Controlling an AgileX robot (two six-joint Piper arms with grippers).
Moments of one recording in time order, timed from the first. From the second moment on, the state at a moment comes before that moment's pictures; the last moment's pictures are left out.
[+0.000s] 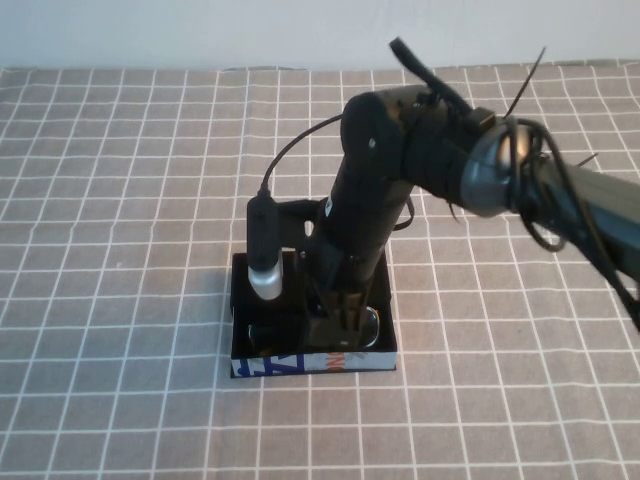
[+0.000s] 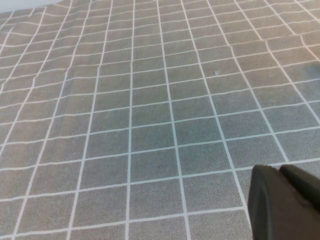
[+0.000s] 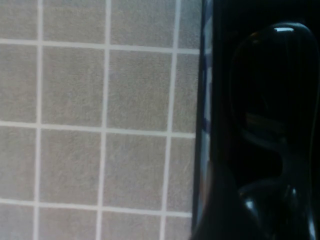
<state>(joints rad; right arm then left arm) 0.68 2.14 -1.89 0.27 1.21 -1.03 -0.06 -0.02 0.02 0.03 0.37 0.08</state>
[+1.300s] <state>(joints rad) 0.68 2.21 -1.90 0.24 1.13 -1.08 -0.06 -0.02 0.02 0.03 0.37 0.08</state>
